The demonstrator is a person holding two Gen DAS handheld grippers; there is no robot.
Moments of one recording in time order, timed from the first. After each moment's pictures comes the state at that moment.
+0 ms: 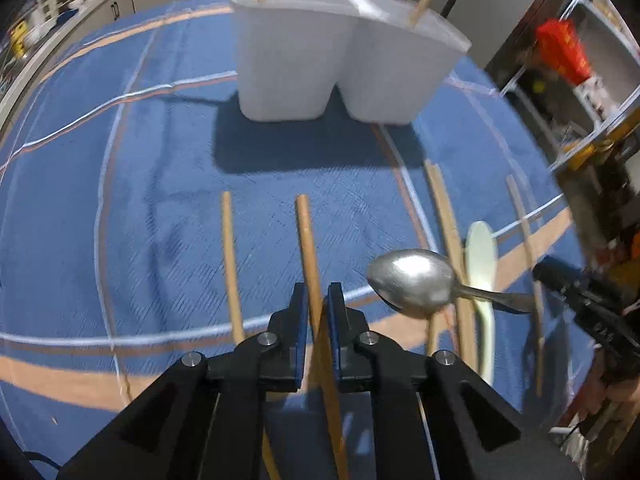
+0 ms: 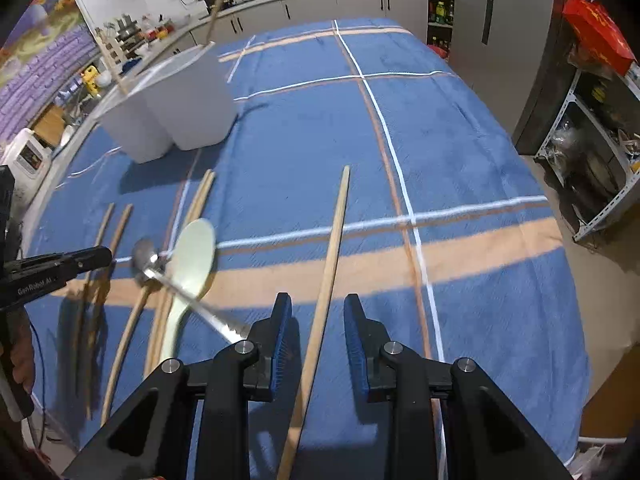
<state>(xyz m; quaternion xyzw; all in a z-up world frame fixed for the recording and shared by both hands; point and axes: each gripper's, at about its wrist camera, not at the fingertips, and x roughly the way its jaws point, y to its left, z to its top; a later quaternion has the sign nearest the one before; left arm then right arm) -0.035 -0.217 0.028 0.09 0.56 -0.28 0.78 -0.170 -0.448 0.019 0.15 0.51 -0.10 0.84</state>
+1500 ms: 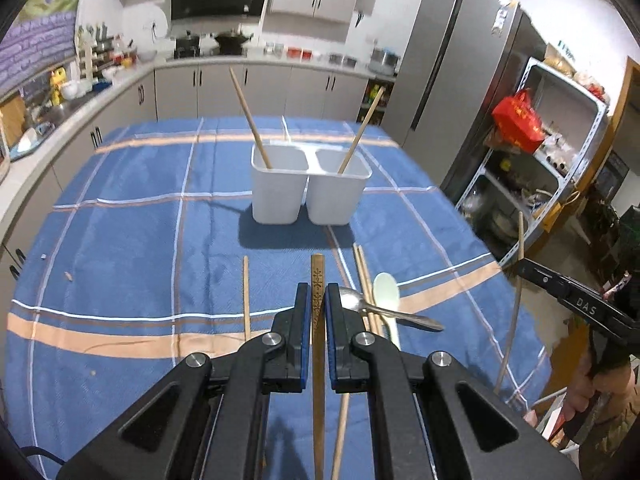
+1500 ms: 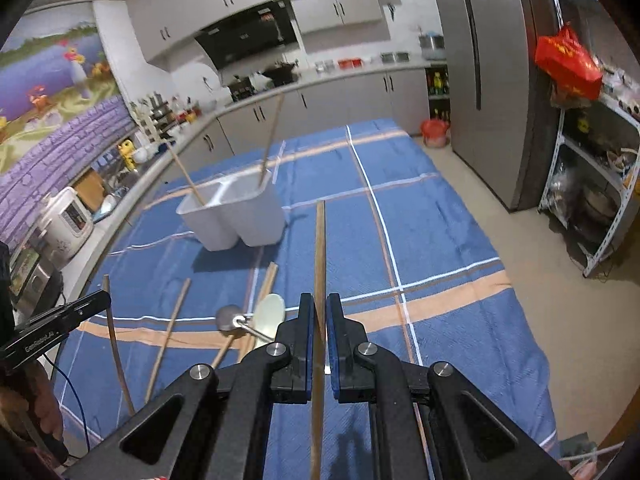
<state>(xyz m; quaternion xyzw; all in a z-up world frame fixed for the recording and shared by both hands) -0.144 -0.144 0.148 0.02 0.38 -0.30 0.87 -0.263 -0.423 0.130 0.17 0.33 -0.09 0.92</state>
